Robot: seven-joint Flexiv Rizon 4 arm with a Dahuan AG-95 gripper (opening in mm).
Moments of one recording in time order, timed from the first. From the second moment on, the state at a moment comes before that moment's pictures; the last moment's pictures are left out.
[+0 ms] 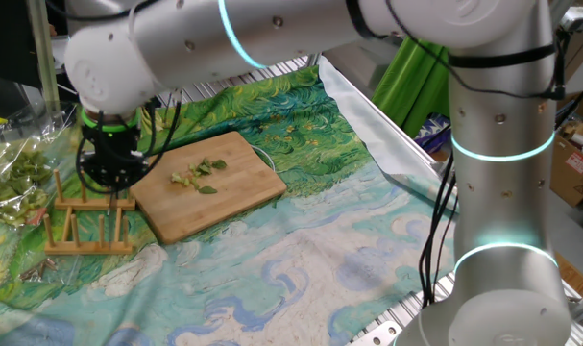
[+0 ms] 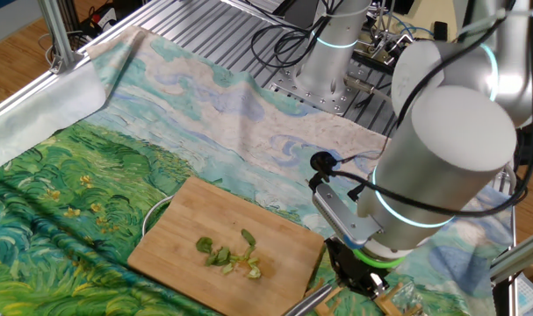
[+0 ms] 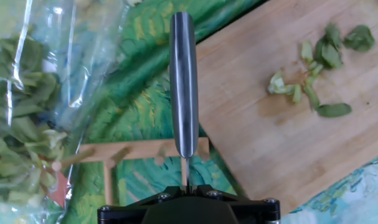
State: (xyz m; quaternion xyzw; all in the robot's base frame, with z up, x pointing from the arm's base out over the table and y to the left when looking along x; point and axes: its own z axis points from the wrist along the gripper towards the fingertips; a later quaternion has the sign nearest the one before) arm 0.581 0.292 0.074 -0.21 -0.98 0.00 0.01
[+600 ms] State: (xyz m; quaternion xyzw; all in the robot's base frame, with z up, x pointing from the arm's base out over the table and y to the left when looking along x) arm 0.582 0.294 0.051 -0.22 -0.98 0.00 -0.01
